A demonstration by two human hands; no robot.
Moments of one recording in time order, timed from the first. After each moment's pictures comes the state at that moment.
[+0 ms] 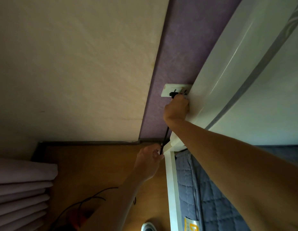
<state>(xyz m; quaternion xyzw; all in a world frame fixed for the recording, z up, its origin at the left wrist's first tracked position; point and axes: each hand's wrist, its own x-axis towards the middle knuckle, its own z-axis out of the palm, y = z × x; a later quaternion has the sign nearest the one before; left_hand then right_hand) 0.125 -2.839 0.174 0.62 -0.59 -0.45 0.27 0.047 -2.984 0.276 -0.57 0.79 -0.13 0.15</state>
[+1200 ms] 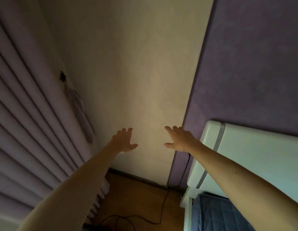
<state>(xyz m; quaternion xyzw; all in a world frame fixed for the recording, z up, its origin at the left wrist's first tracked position) 0.307 -2.714 0.593 0.81 -0.58 -0.13 0.00 0.071 -2.815 0.620 -0.91 0.41 0.08 0.05</state>
